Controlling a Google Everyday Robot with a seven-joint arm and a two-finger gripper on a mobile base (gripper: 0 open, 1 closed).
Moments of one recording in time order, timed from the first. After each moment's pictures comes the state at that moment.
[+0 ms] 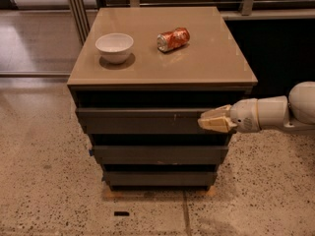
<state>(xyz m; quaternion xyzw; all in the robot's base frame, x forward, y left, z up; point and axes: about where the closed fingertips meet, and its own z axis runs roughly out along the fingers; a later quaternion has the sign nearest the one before) 0.556 -0.158 0.747 -0.39 0.77 0.32 0.39</state>
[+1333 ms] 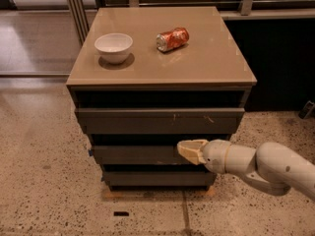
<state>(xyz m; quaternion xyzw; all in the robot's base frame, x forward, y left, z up) 0.520 -0.095 0.668 -0.29 0.77 0.34 0.46</state>
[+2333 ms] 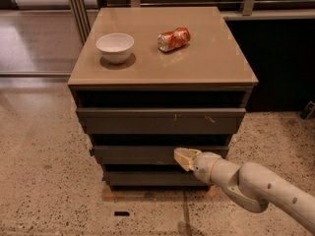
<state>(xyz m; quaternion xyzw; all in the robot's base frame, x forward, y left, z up) 0.541 -0.082 0.597 -0.20 0.79 0.32 0.49</state>
